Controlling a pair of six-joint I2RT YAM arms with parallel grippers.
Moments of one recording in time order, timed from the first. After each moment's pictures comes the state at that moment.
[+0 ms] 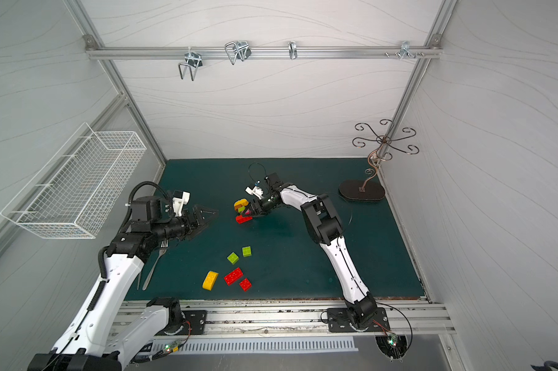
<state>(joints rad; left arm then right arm) 0.00 0.91 0.86 -0.65 0.77 -0.66 0.61 2.50 1.94 -0.49 -1.02 0.17</state>
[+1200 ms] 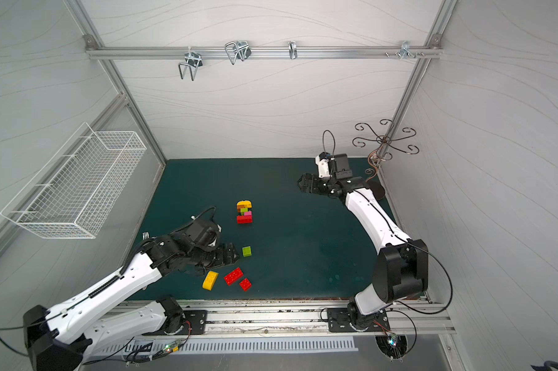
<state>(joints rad) -0.78 1.04 0.82 -0.99 0.02 -1.01 0.29 1.50 1.32 -0.58 -0.30 0.32</state>
